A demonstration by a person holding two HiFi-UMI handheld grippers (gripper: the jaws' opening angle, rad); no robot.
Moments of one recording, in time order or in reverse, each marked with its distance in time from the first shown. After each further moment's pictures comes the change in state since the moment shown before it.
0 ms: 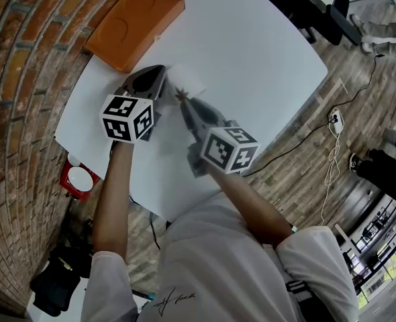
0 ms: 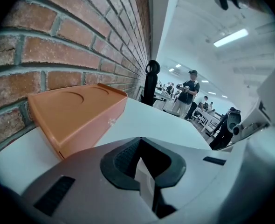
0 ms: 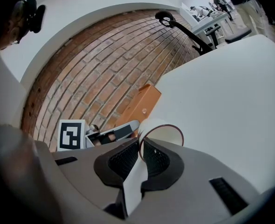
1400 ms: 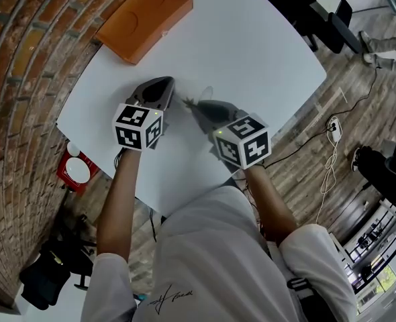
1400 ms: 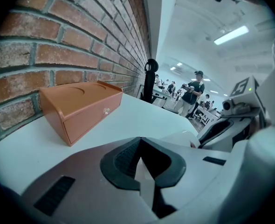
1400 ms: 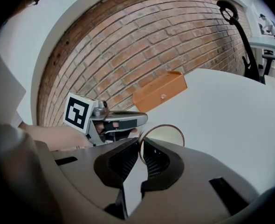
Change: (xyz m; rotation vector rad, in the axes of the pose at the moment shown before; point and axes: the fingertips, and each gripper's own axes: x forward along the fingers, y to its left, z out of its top) left arm -0.024 -0.030 -0.028 -0.006 0.014 0.029; right arm -0.030 0.009 -0.015 -0.502 0.367 0.114
